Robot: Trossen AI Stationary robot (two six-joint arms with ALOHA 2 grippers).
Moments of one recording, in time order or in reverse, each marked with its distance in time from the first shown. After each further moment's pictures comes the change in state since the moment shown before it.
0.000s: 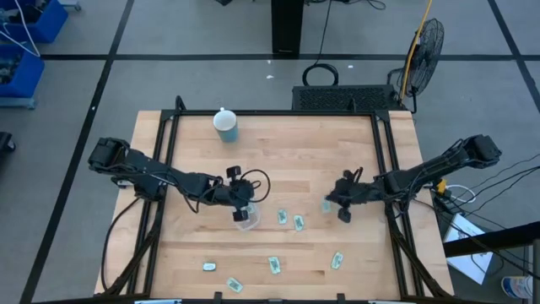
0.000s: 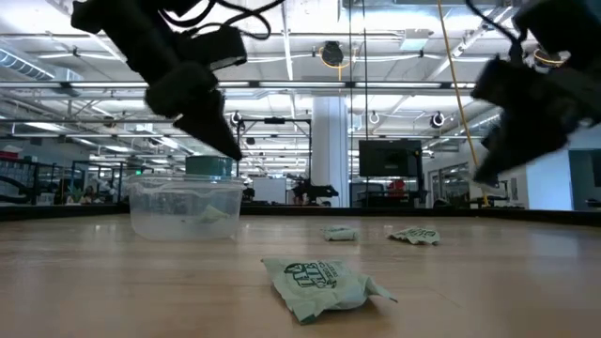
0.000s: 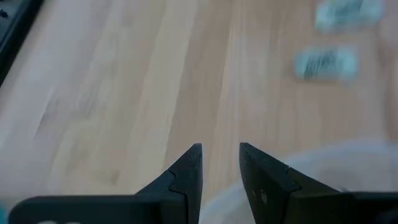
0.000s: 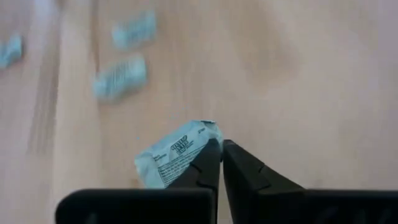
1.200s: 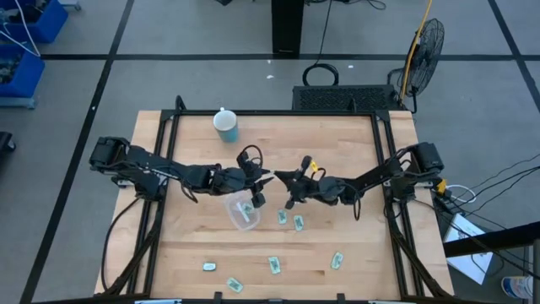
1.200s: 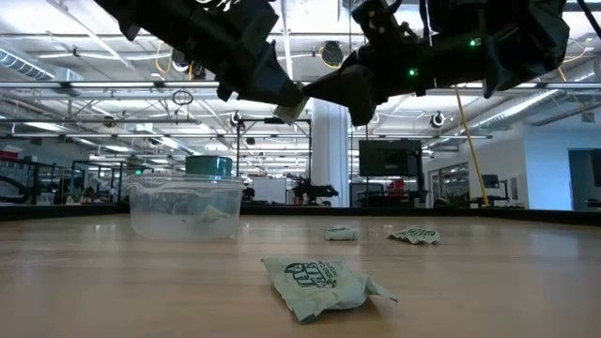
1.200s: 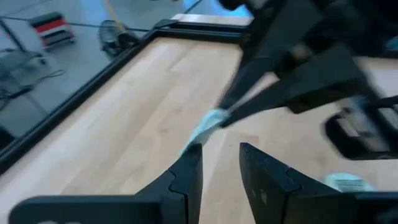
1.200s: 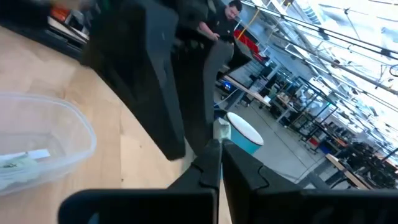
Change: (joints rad) left arm 0.100 -0.001 0.000 0.445 -0.044 0.014; right arm -0.112 0.769 0.369 1.119 0.314 -1.027
